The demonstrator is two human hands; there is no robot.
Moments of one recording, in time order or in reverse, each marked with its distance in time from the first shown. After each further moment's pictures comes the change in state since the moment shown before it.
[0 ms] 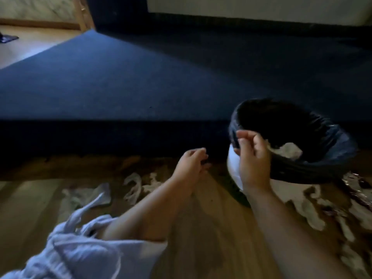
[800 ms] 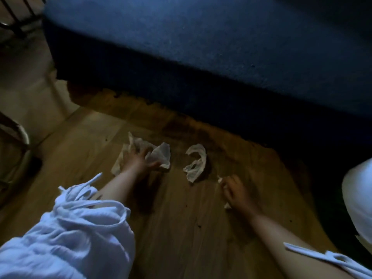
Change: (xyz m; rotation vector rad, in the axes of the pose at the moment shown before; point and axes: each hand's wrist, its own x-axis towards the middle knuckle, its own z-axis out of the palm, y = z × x) left_hand 0.056 -0.133 -0.357 1.035 0.642 -0.241; right_hand -0.080 0.214 0.161 -0.696 -1.139 -0.145
